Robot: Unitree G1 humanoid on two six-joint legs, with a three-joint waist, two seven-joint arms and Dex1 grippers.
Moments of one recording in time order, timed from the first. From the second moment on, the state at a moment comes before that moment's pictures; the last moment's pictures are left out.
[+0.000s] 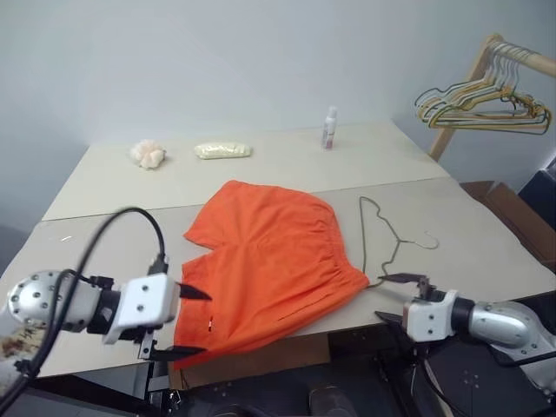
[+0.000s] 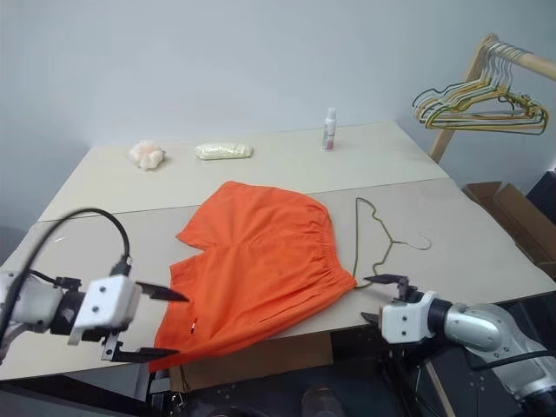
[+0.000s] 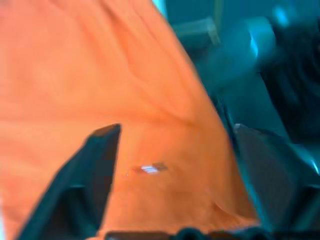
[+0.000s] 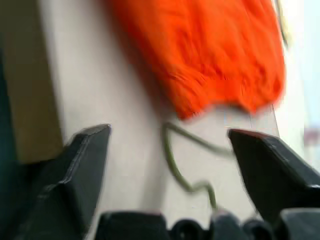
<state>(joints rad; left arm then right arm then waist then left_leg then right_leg) 0.11 1.09 0.23 -0.60 -0.55 0.39 -1.21 0.15 -1.03 0.04 -0.12 0.04 -0.31 0.67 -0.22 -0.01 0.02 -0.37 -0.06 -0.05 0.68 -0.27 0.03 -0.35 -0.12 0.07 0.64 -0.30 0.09</state>
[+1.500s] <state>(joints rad) -0.42 0.74 0.05 -0.35 -0.67 0.56 -1.01 -0.42 -0.96 0.22 0.04 -0.17 0.33 0.38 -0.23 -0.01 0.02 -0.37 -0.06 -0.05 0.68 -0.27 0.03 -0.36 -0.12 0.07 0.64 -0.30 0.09</state>
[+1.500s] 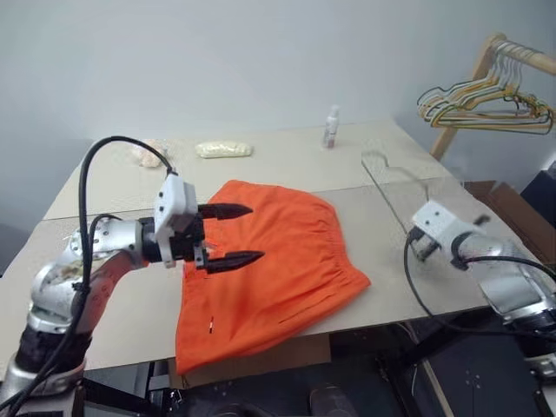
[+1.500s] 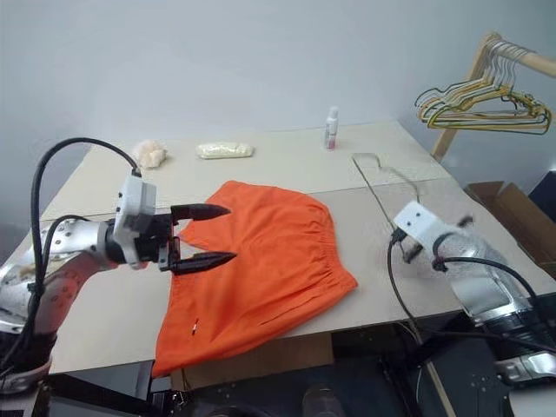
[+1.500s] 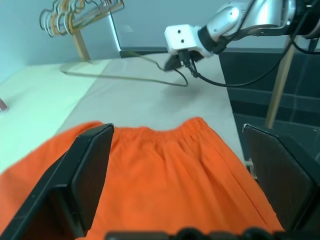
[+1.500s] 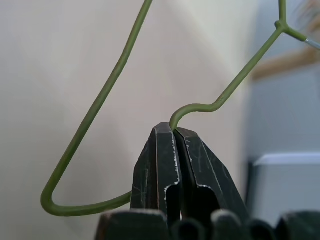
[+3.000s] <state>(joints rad) -0.87 0.63 -0.30 0.31 -0.19 0.51 -1.27 -0.70 -0.99 0.33 0.33 -0.79 -0.82 0.07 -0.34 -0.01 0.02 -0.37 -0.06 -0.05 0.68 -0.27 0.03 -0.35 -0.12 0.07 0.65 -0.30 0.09</state>
